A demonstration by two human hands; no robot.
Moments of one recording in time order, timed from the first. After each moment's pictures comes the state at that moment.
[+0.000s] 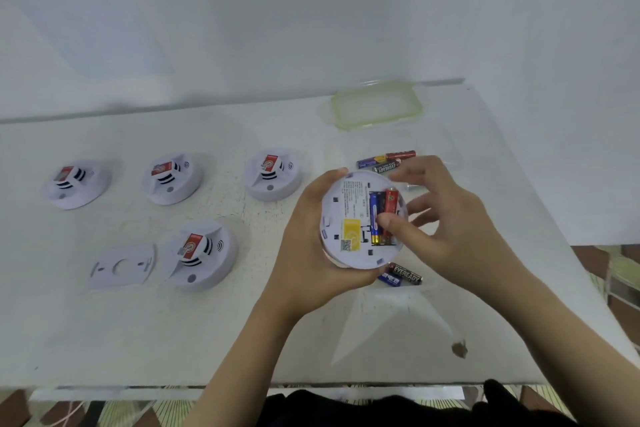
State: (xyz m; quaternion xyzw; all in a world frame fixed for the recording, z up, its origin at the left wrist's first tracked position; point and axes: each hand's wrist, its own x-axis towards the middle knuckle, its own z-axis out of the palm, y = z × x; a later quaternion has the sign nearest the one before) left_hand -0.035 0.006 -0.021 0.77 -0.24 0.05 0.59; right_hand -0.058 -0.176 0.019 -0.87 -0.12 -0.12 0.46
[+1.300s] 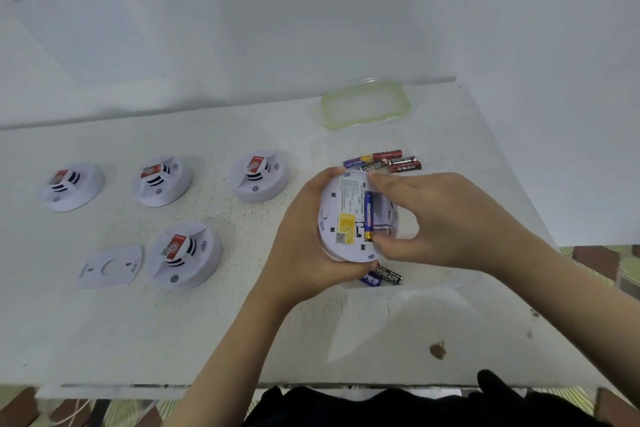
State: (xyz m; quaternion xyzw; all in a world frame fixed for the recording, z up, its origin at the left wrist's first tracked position) left_hand -0.029 -0.016 -0.021 0.80 -0.26 0.05 0.53; right_hand -0.037 -0.210 0.023 -0.92 -0.31 -0.17 0.15
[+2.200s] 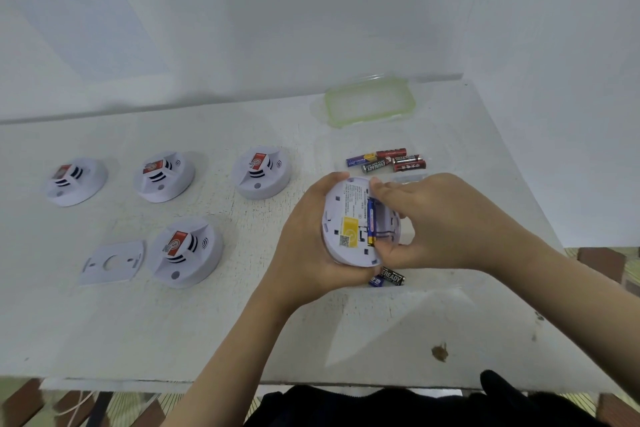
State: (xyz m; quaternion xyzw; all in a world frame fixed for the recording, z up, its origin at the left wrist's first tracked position) left_hand -0.029 -0.016 -0.031 0.80 -0.24 0.03 0.54; right_hand -0.028 -0.208 0.016 -0.92 -0.34 -0.13 0.12
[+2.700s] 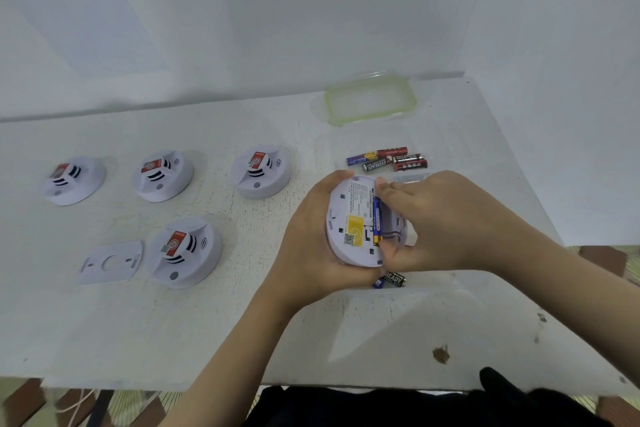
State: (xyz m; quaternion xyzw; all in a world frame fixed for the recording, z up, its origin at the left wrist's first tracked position) left_hand -0.028 -0.025 -0.017 0.79 -0.27 0.07 0.54; right_hand -0.024 -0.210 0.015 -0.92 -0.36 -0.16 0.09
